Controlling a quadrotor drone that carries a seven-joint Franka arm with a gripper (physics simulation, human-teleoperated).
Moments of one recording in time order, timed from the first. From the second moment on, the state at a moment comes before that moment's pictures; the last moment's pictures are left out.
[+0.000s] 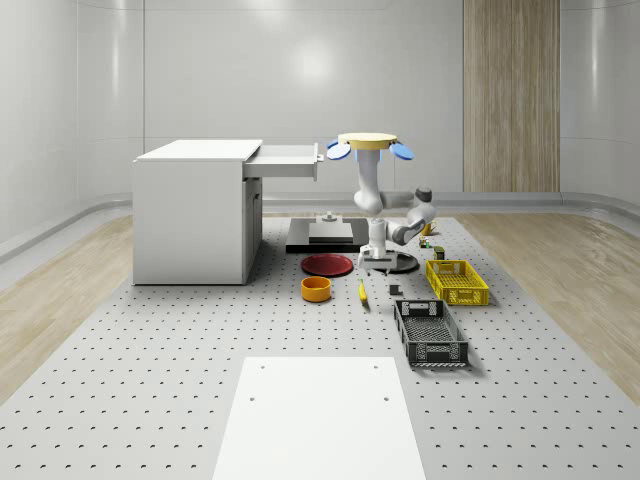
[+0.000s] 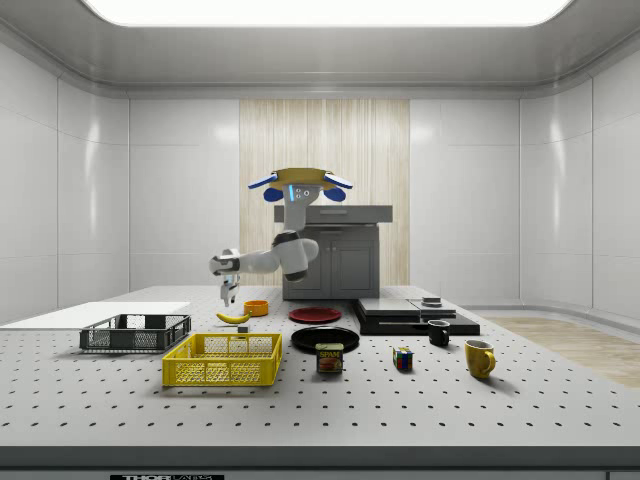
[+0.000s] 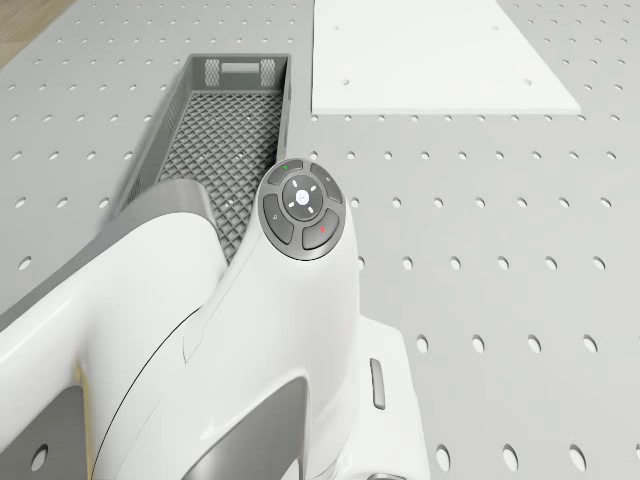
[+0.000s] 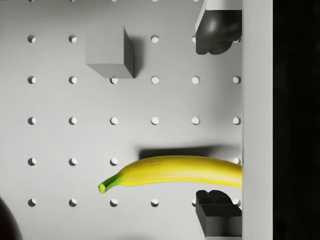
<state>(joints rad) 1.27 -1.58 -1.32 -2.75 1.79 1.67 -0.11</state>
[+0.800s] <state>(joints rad) 1.41 -1.56 -1.29 -2.74 1.83 1.67 -0.23</state>
